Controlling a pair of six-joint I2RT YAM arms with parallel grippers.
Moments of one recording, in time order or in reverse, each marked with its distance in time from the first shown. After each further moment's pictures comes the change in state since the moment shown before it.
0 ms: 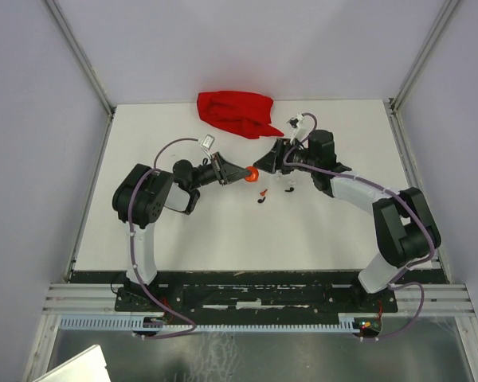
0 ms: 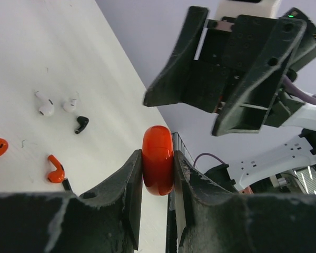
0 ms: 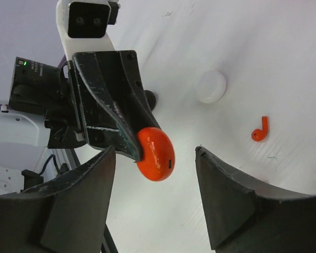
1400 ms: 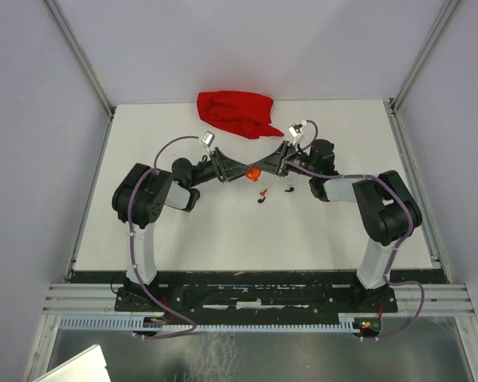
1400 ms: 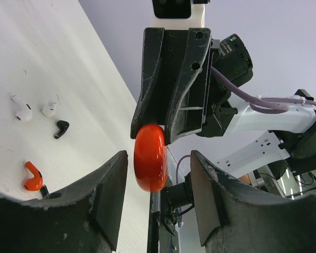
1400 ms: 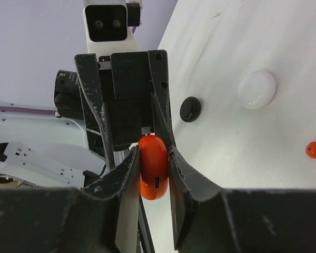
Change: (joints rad) left arm 0.006 0.000 0.029 0.048 0.025 -0.124; right arm -0.036 0.216 -0.079 0.536 -0.187 0.414
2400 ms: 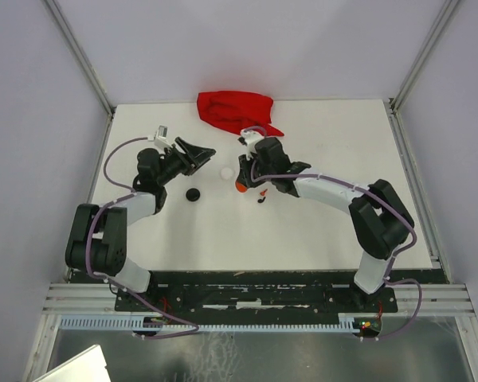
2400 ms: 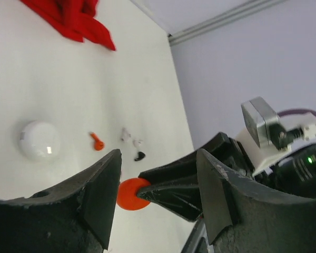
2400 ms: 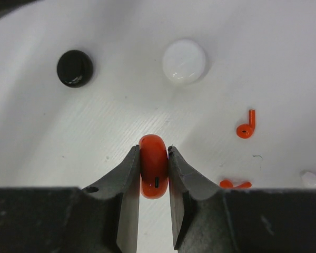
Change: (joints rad) left arm 0.201 -0.501 -0.155 -0.674 -0.278 0.277; right arm 0.316 -0.086 0.299 -0.886 0.639 -0.726
